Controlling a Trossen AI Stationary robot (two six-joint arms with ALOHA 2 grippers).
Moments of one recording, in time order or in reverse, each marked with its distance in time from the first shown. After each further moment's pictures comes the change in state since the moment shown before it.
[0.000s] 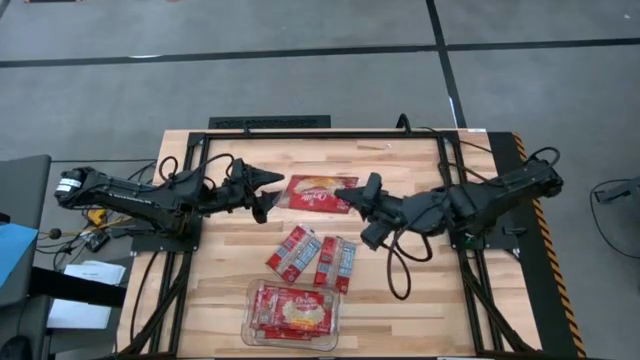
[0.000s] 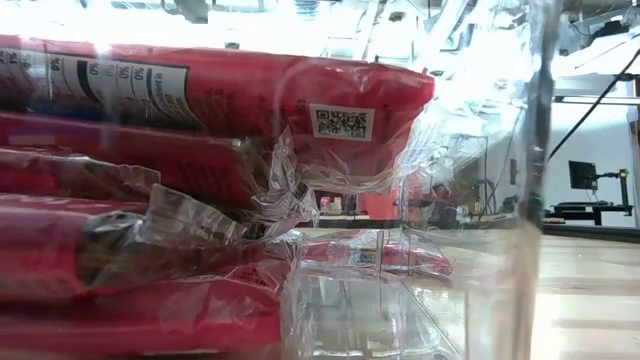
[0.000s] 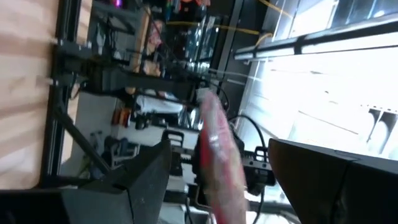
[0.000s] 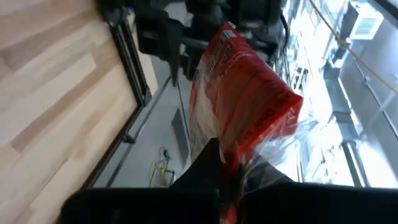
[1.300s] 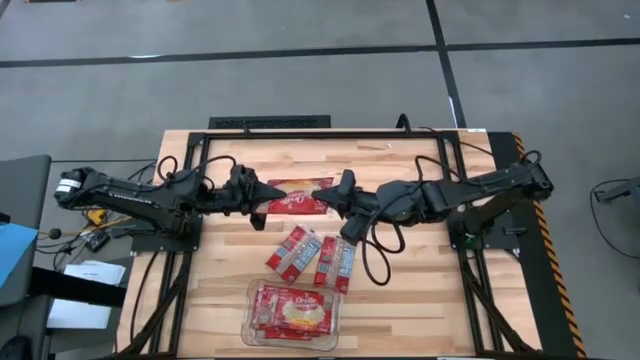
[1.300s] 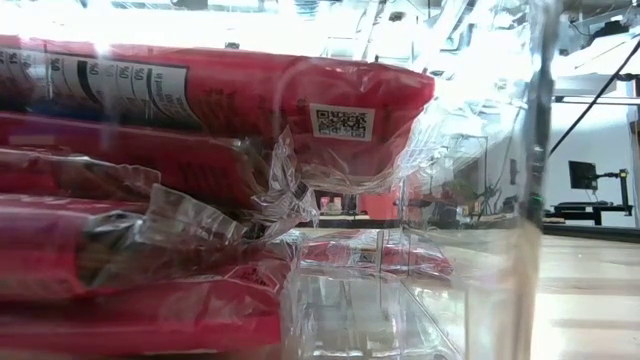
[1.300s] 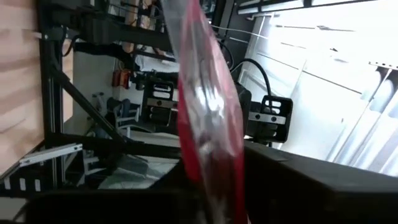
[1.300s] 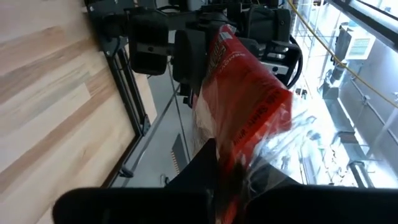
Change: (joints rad) left arm 0.014 0.001 0.000 0.034 0.199 -0.011; right arm -0.124 0.096 -0.001 0.153 -0.236 -0.020
